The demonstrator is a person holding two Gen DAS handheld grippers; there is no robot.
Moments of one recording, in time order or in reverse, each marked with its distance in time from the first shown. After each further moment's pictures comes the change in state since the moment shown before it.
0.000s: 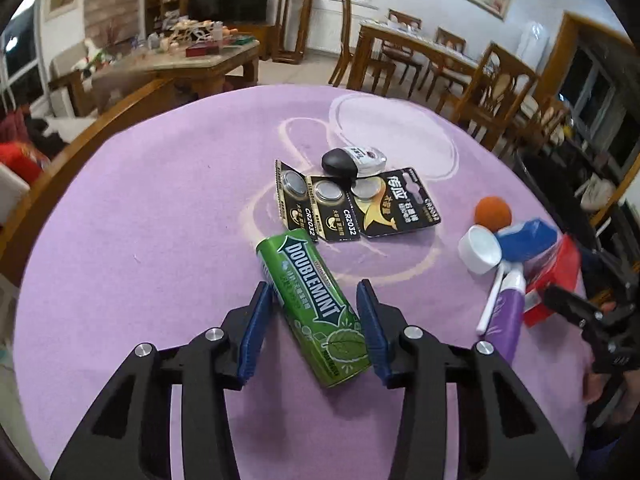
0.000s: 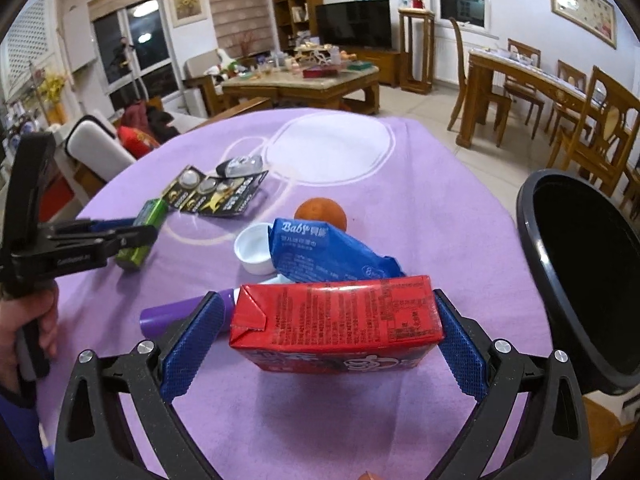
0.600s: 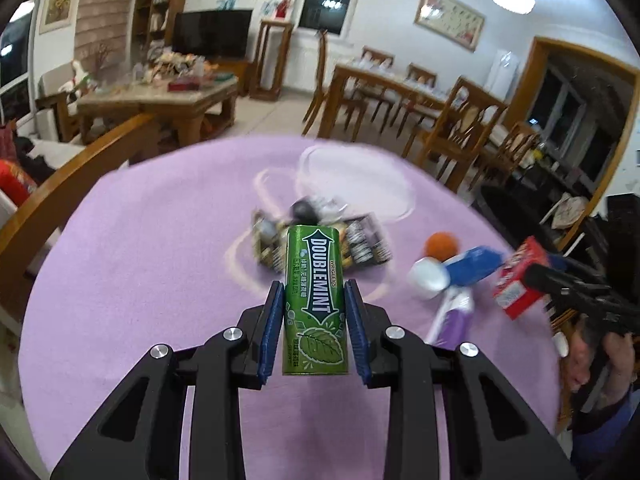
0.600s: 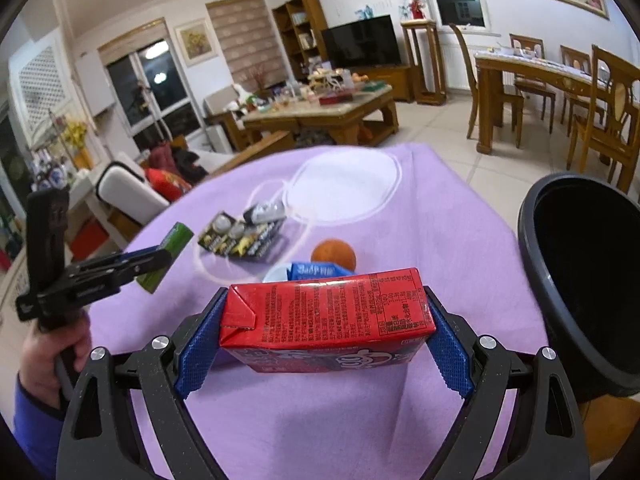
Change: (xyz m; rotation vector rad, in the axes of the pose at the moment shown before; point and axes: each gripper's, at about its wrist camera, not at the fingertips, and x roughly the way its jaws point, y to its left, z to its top) left arm -0.049 -0.012 -0.002 0.013 -0.172 -0.114; right arm -0.050 -0.039 0.010 0.093 -0.122 0.135
